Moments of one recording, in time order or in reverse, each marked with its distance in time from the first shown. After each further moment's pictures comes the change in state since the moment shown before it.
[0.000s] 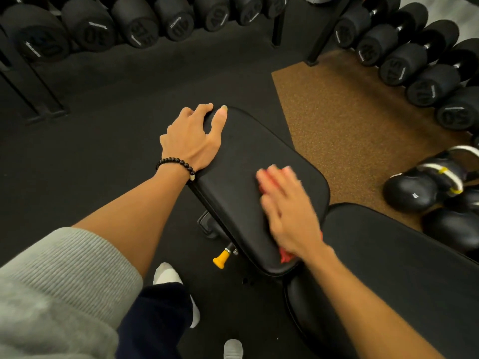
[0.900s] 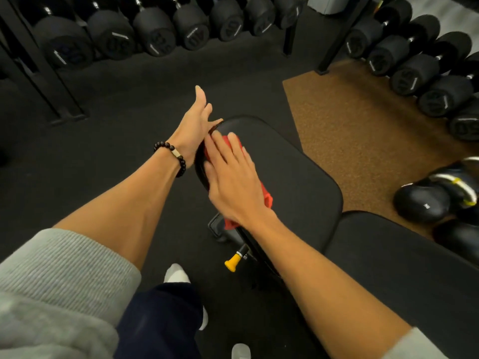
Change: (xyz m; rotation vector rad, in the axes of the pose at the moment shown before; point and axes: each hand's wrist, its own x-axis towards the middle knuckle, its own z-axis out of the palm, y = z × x) left_hand 0.025 -0.012 -0.042 -0.931 -0.551 -0.336; right_hand 0.091 -0.125 0.026 -0.013 0.054 -0.120
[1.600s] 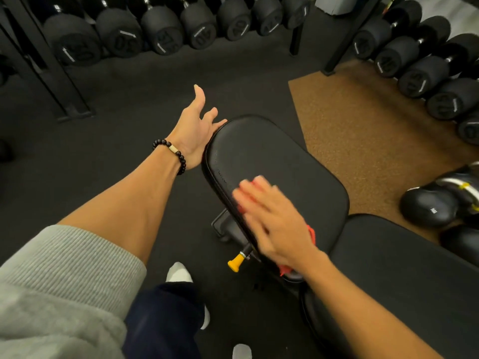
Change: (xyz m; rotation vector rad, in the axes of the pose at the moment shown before) left_hand -0.004 -0.001 -0.013 -0.278 -0.158 -0.093; right_hand -0.087 0.052 -0.023 0.031 -0.110 -0.167
